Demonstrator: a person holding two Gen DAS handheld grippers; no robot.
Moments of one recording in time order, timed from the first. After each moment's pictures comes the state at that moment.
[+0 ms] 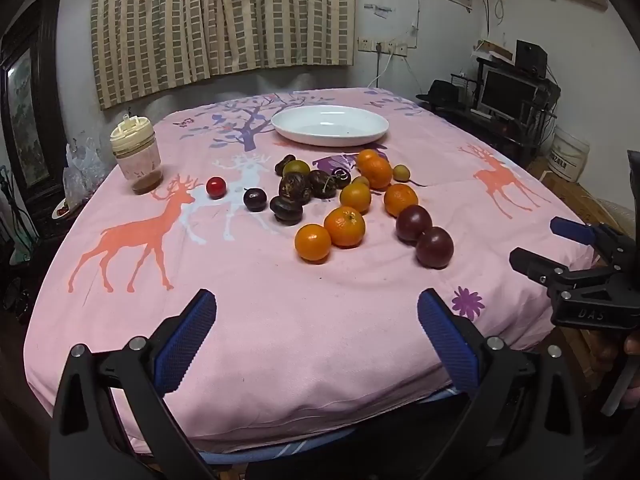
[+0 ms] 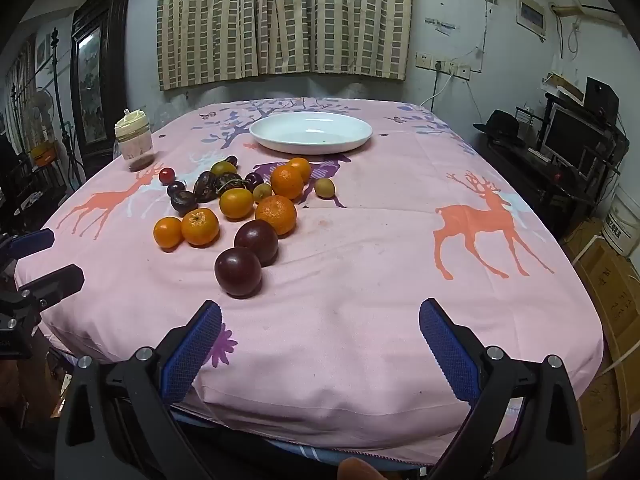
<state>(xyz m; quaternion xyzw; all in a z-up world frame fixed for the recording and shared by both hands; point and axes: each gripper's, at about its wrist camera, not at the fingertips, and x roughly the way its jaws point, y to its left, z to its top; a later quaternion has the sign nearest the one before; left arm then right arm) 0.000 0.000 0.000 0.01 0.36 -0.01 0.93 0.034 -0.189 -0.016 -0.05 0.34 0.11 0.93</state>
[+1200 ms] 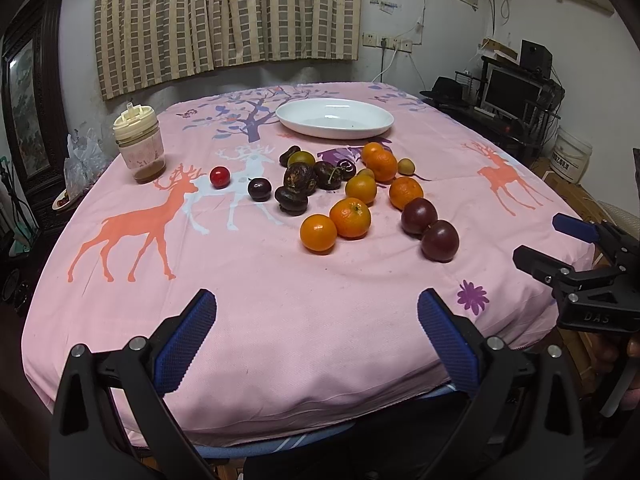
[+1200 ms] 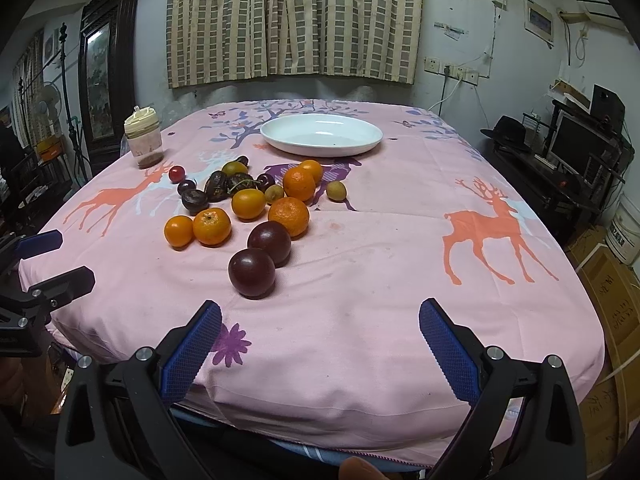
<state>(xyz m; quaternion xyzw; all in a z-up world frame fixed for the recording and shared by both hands) -0.002 0.009 -0.005 0.00 0.35 0.00 0.94 0.031 -0.178 -0.017 -0.06 0.33 0.12 0.93</state>
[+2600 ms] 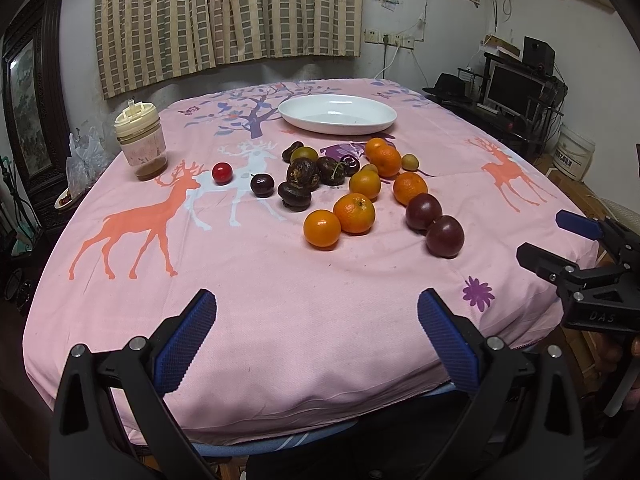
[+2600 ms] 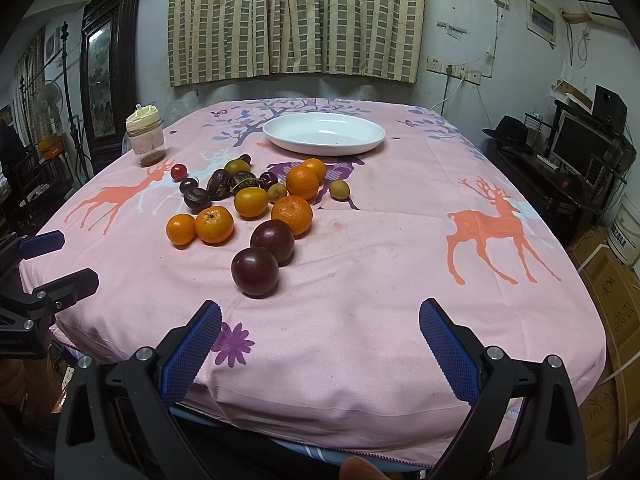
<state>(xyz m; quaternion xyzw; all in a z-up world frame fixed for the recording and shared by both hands) -0.003 0.013 -0.009 0.00 0.36 0.00 0.93 0.029 -0.174 -0.017 -0.07 0.33 0.12 0.93</state>
